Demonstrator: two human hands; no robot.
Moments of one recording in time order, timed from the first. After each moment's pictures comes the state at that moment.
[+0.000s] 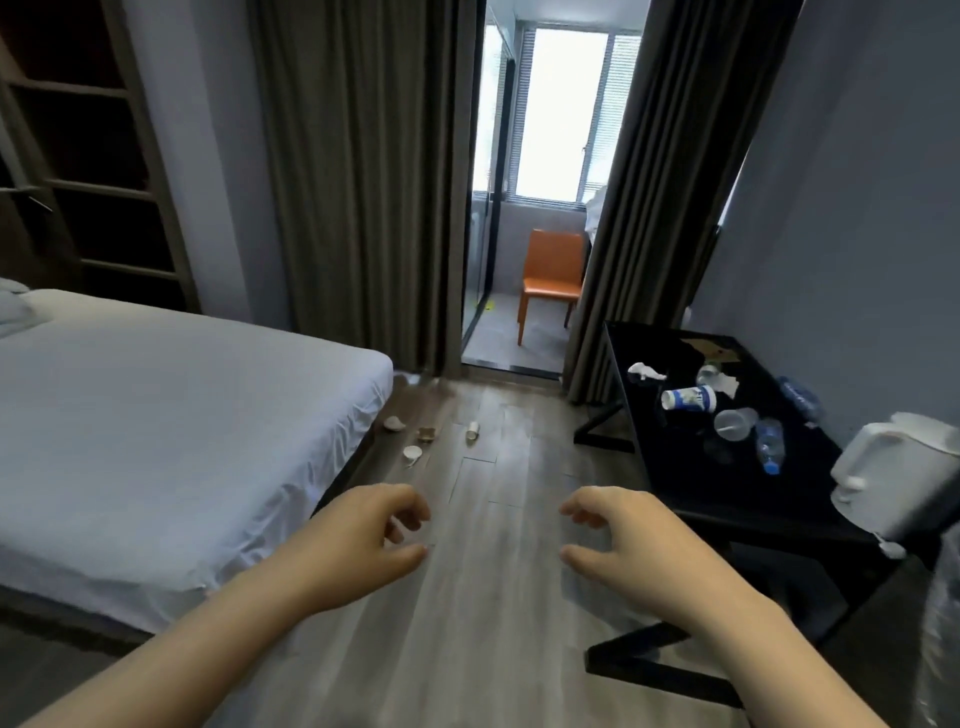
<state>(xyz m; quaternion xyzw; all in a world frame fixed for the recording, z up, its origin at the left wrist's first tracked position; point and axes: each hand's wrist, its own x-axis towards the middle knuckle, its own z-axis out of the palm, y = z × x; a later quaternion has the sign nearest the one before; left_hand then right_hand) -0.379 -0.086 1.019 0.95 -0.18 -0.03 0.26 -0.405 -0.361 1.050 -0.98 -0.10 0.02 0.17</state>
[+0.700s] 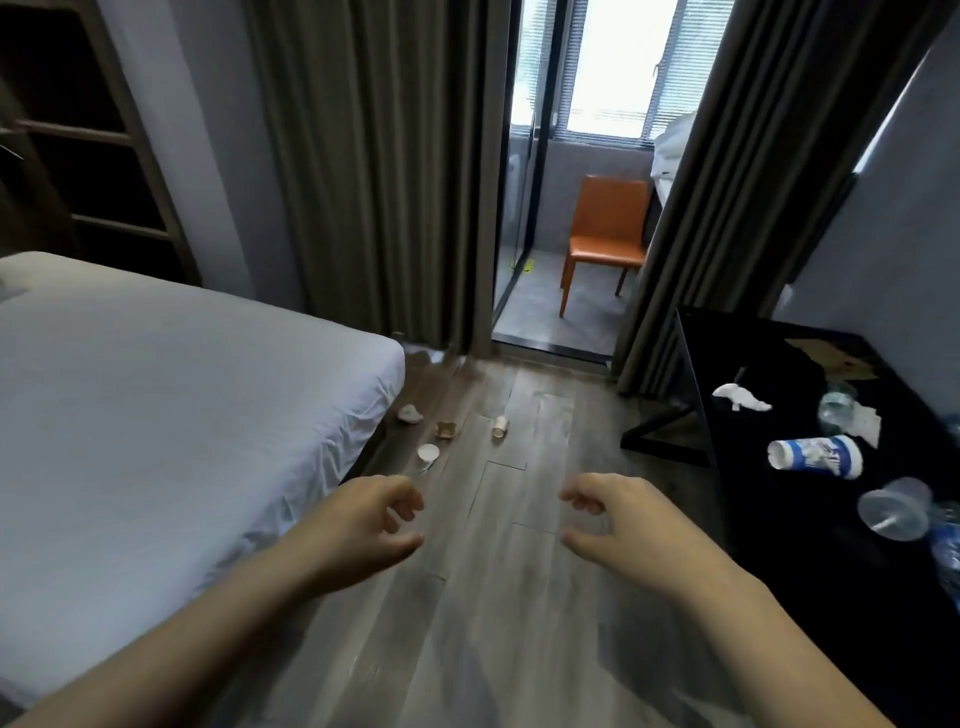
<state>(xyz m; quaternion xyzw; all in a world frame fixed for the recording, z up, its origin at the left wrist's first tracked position) 0.005 -0.113 0.960 0.95 -0.11 -0.10 0.26 0.010 -0.398 0.986 -0.97 -0.12 0.09 0.19</state>
